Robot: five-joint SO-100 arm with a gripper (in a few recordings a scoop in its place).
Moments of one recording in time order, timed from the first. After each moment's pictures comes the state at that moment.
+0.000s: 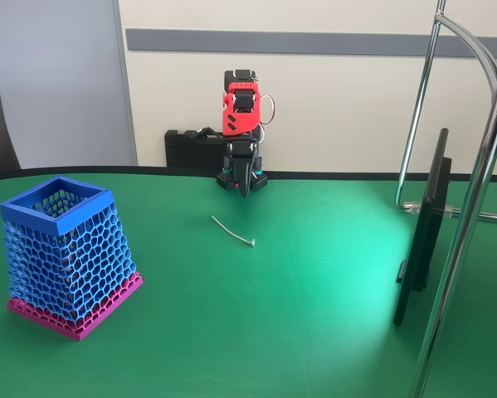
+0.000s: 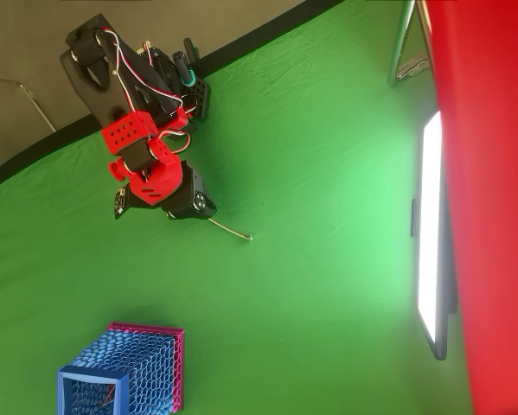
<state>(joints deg) -2.5 126.7 133.3 58.7 11.4</state>
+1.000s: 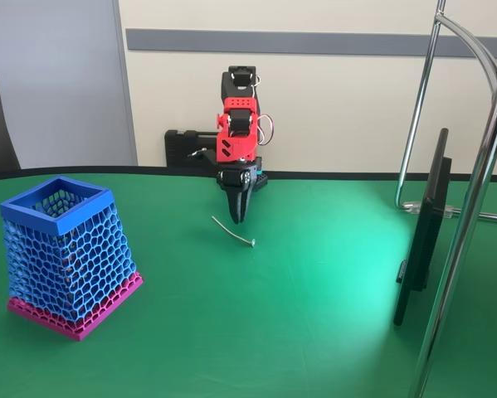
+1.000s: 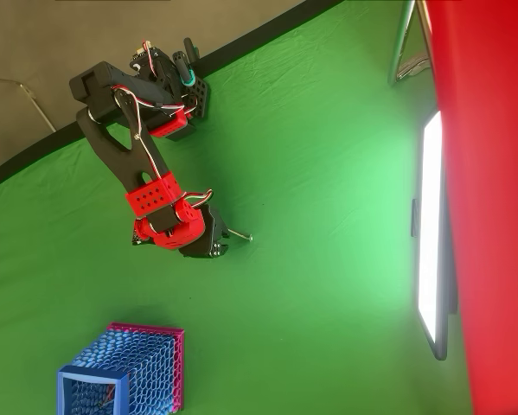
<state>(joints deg) -0.4 89.2 107.1 58.4 24.3</state>
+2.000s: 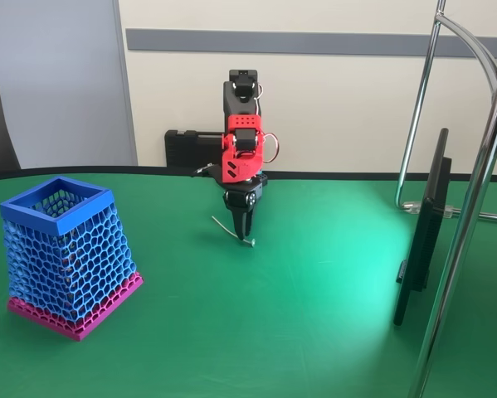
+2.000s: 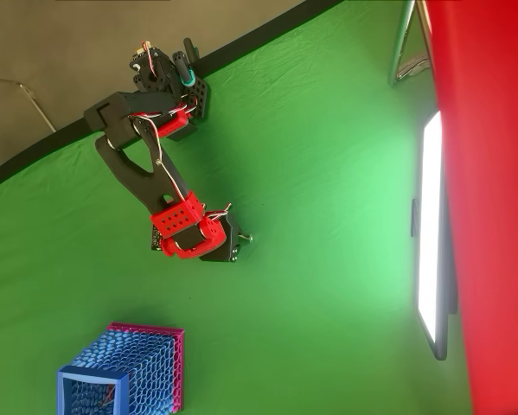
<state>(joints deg) -3.4 73.8 97.6 61.7 27.7</state>
